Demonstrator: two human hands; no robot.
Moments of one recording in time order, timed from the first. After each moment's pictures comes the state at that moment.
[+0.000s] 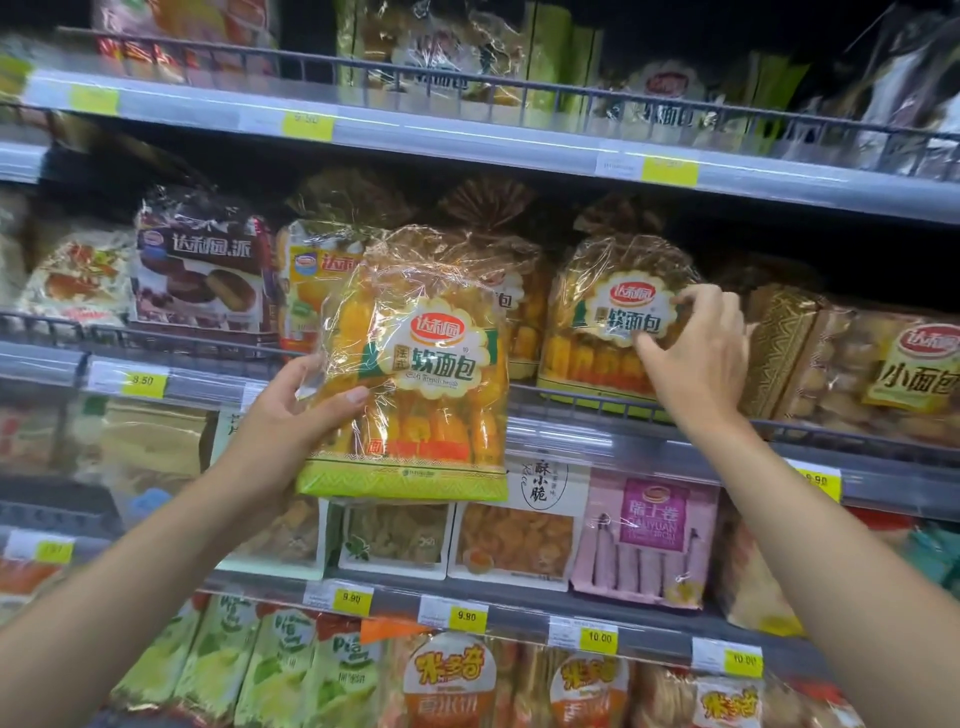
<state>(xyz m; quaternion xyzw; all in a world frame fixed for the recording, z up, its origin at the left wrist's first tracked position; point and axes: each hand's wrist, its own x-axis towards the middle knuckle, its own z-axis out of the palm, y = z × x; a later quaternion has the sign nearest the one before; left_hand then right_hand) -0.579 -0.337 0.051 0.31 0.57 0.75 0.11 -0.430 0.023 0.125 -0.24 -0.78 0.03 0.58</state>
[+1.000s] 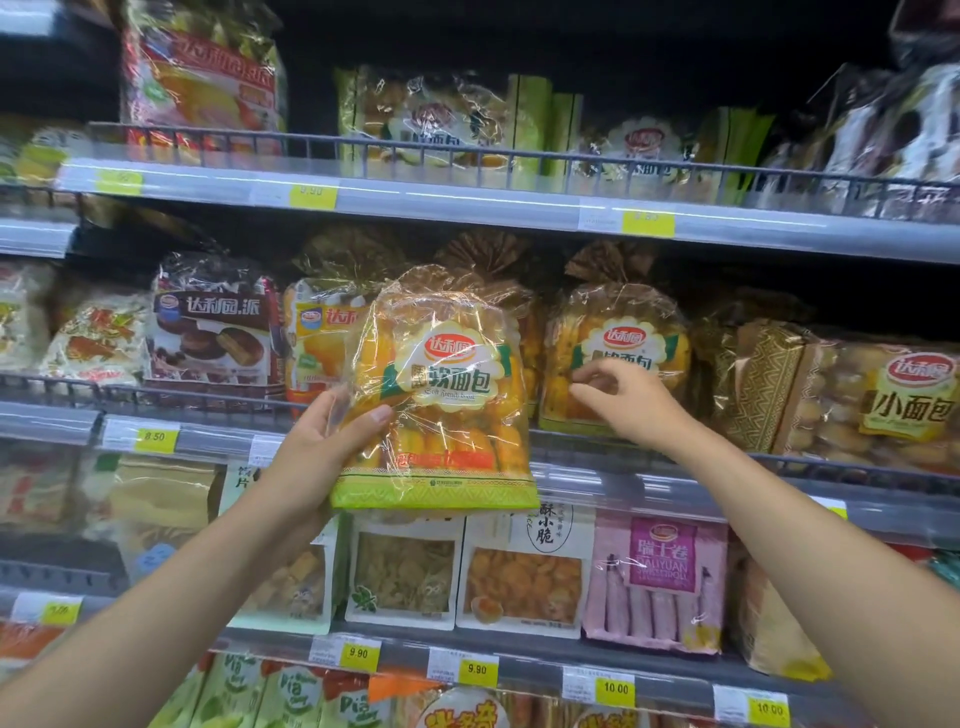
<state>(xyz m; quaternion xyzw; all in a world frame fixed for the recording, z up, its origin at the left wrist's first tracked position) -0.577 -0.311 0.075 0.35 0.49 0.79 0.14 -0.450 0.004 0.139 -0.15 -0.91 0.23 0.32</state>
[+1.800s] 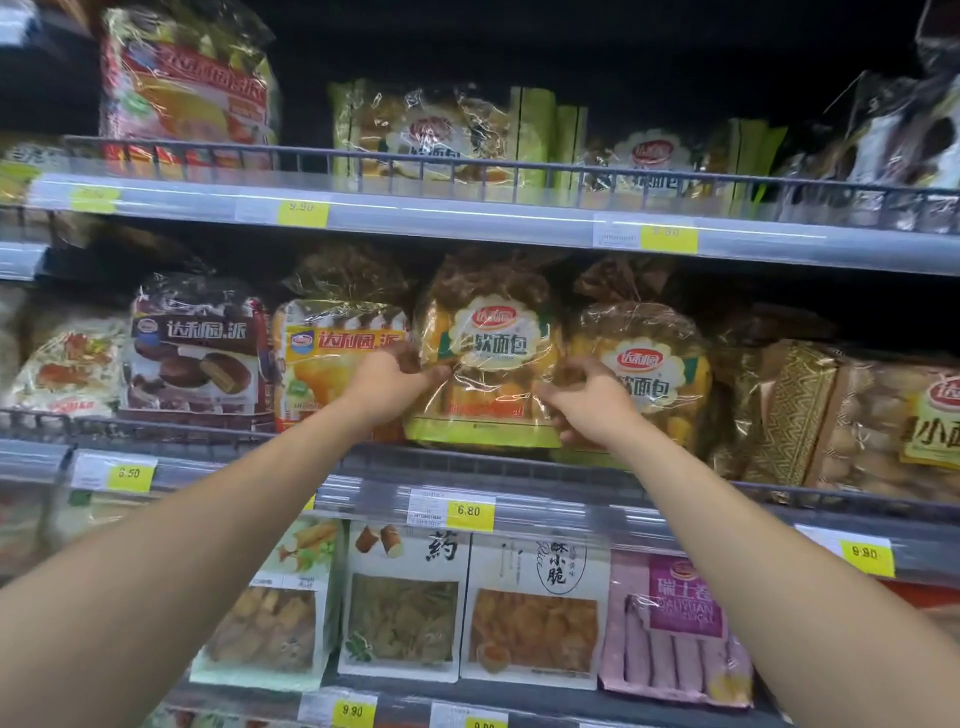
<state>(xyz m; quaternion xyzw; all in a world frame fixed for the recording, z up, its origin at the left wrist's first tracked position) -0.668 -0.215 0.150 0.33 0.77 0.55 -0.05 -0.513 -0.019 0.152 -0.21 -0.82 0.44 0.31</state>
